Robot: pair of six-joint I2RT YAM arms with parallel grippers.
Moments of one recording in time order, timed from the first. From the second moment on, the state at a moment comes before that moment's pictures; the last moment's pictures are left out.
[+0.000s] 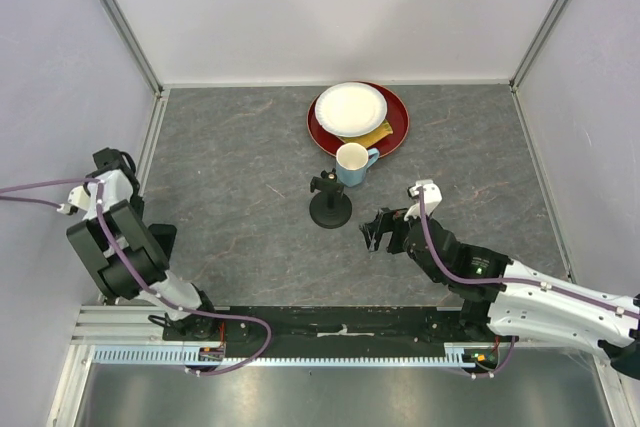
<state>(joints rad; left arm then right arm) 0.57 1.54 1.04 -0.79 -0.49 -1.02 1.11 0.74 0.55 -0.23 0.58 0.65</state>
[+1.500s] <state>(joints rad) 0.30 1.42 0.82 -0.49 -0.18 -1.00 1.11 0.88 0.55 -0.18 0.56 0.67</state>
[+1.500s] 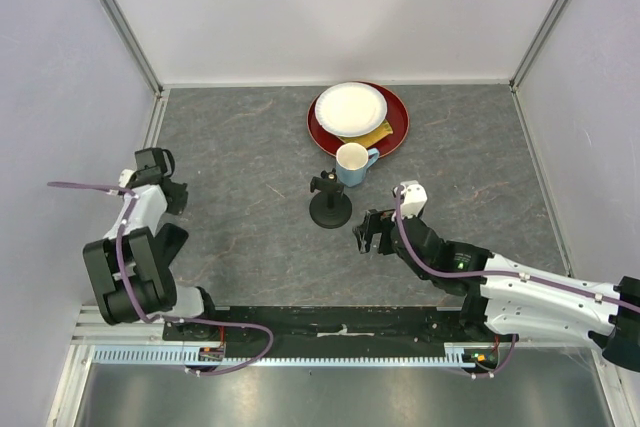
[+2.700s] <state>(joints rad) 0.56 1.50 0.80 -0.57 -0.21 -1.02 1.10 0.74 0.53 -0.19 0.56 0.68</state>
